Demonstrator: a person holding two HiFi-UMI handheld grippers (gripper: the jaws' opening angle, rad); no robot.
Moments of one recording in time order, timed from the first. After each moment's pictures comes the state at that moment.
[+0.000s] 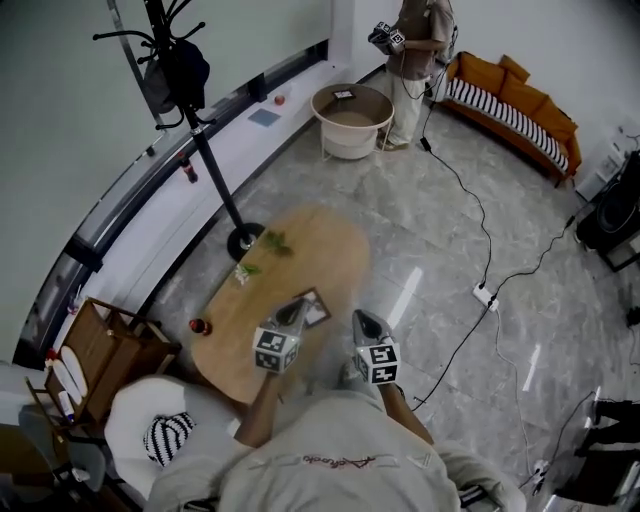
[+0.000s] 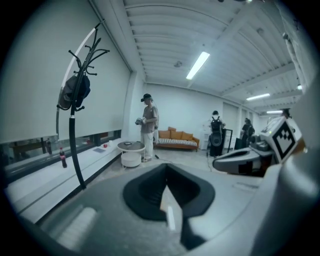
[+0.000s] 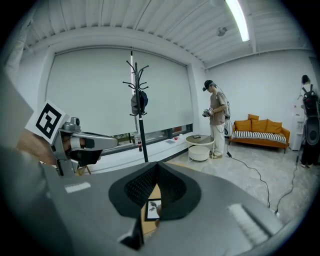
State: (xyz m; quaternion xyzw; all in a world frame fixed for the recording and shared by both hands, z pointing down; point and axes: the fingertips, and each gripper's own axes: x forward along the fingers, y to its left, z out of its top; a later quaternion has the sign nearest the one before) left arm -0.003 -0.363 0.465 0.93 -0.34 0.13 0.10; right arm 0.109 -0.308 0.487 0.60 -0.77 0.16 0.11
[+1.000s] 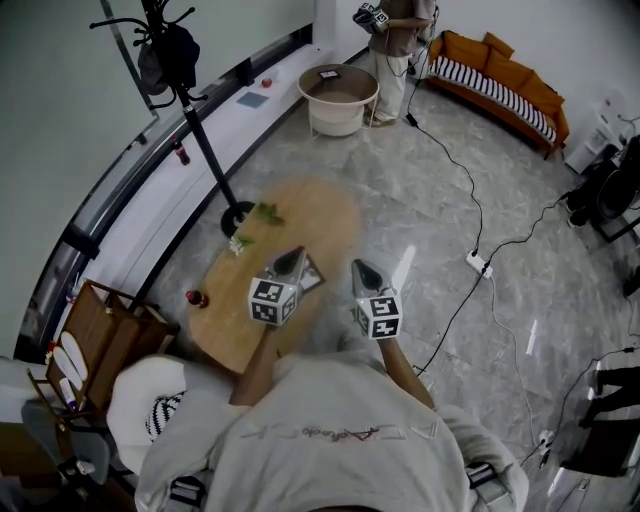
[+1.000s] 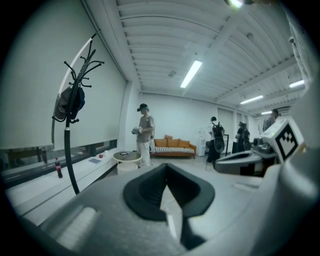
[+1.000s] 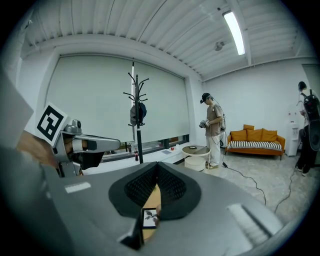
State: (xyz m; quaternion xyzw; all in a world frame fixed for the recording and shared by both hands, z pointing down) left arm 0.011 -0.331 0.423 0.94 -0.32 0.09 0.06; right arm 0.117 -0.272 0.446 0.63 -0.77 0.12 0.07
